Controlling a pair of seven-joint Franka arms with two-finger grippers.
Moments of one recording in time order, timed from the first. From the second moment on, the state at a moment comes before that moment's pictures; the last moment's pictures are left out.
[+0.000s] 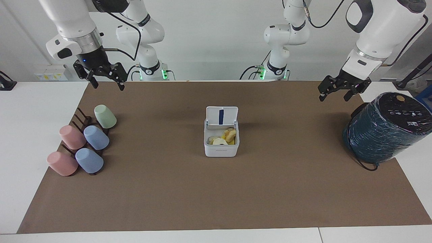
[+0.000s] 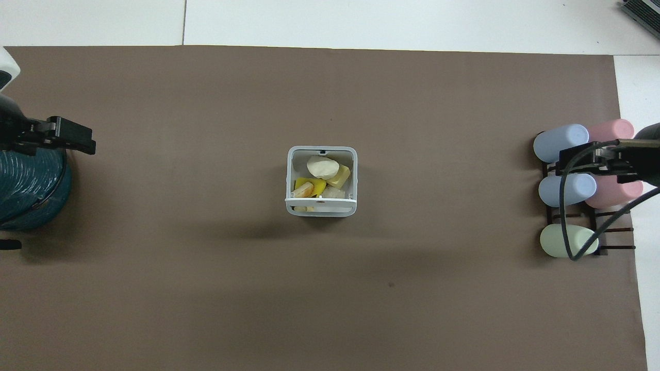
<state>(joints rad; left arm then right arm) -0.09 0.08 0.02 -1.49 -0.03 1.57 -0.01 0.11 -0.05 -0.07 -1.61 -0.01 1.58 0.18</state>
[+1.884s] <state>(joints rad) -0.65 -0.15 -0.01 -2.03 -0.06 1.92 -0.64 0.11 -0.05 -0.07 -1.61 -0.01 1.58 0.18</state>
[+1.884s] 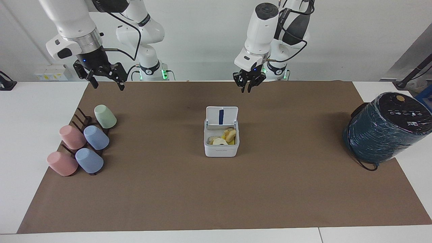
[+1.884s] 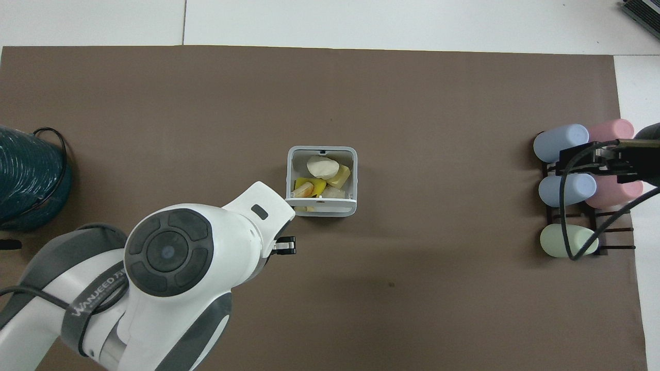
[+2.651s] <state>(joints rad) -0.72 -0.08 0.00 -2.08 -0.07 2.22 -0.80 0.11 -0.05 -0.07 -1.61 -0.01 1.58 0.18</state>
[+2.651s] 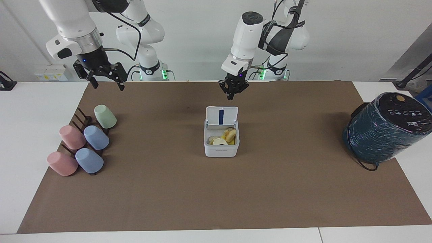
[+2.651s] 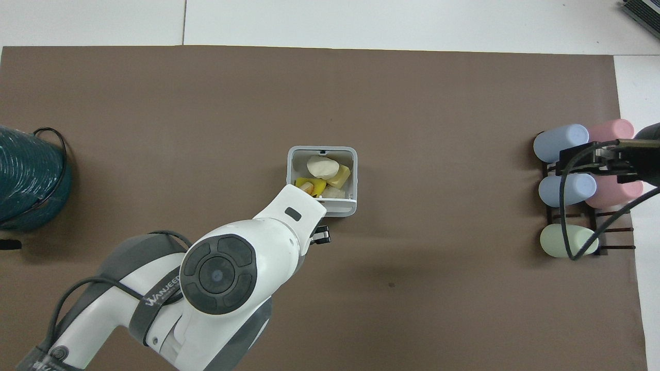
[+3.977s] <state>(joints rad) -0.66 0.09 0.02 -2.02 -0.14 2.63 -0.94 0.11 -0.05 -0.07 -1.61 -0.01 1.58 0.18</state>
